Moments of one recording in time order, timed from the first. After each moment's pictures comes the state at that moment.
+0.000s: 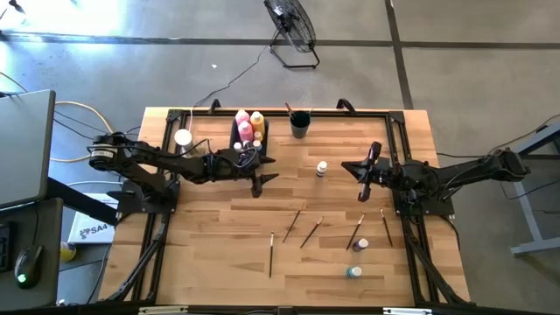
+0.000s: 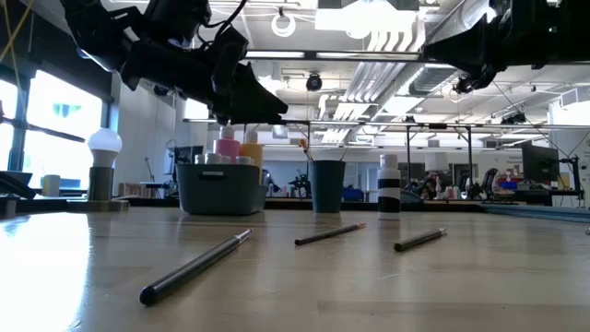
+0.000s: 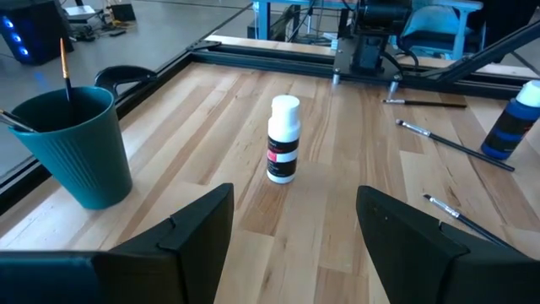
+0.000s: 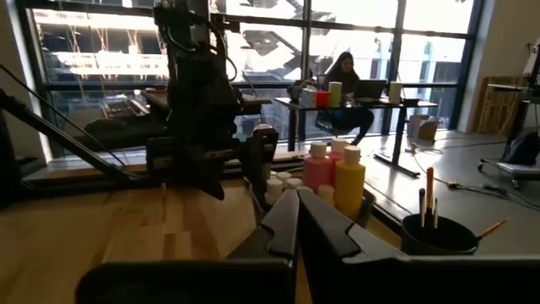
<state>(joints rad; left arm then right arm) 0.10 1.44 0.60 0.62 -0.13 -0.06 0.11 0.58 0.17 0.51 0.41 -0.03</state>
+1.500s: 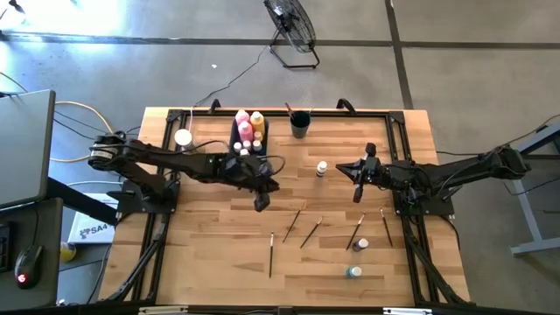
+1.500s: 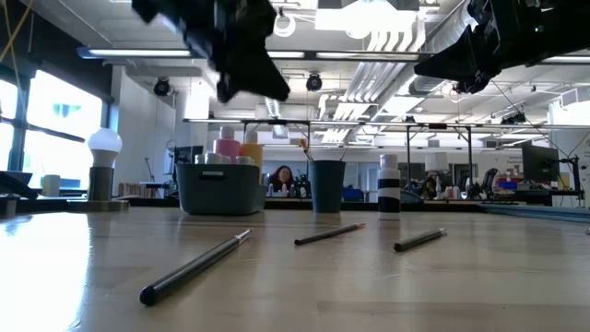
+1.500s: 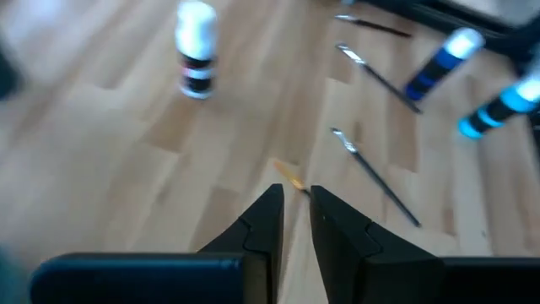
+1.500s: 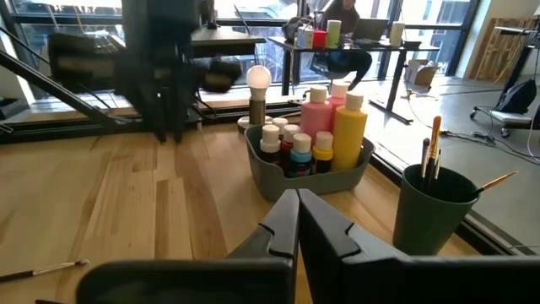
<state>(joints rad) -0.03 1.44 1.01 -0.17 -0.09 -0.35 0.11 0.69 0.29 0.27 0.44 0.05</state>
